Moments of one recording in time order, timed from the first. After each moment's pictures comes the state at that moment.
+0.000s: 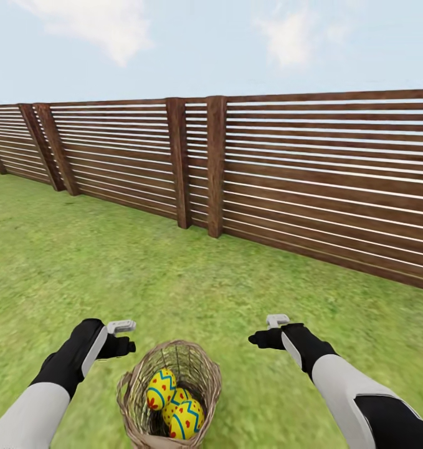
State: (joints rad) left arm -0.65 0.14 0.00 -0.81 0.16 0.97 -0.01; right arm -0.85 0.01 -0.01 -0.28 0.07 0.43 0.23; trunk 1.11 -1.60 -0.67
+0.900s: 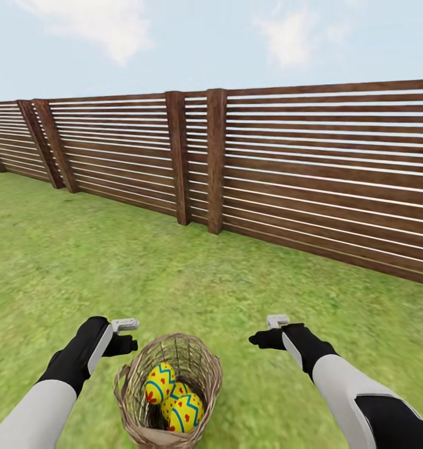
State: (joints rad) left arm -0.66 0.11 0.00 -0.81 0.15 0.98 0.05; right arm -0.85 0.01 -0.01 -0.28 0.07 0.42 0.23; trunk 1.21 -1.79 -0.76
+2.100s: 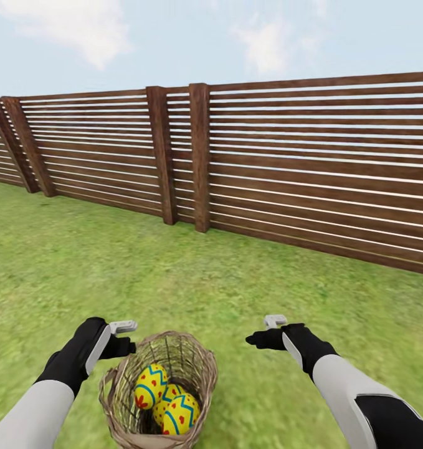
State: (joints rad) left arm -0.66 0.12 0.00 -0.80 0.16 0.99 0.05; right arm -0.85 0.01 -0.01 -0.28 0.07 0.42 0.30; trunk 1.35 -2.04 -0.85
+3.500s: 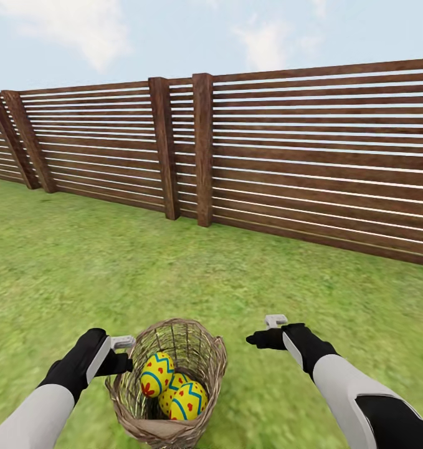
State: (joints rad) left arm -0.66 0.13 -0.01 -0.67 0.15 0.99 0.05; right arm -0.85 0.01 -0.01 -0.28 0.07 0.42 0.30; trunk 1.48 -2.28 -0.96
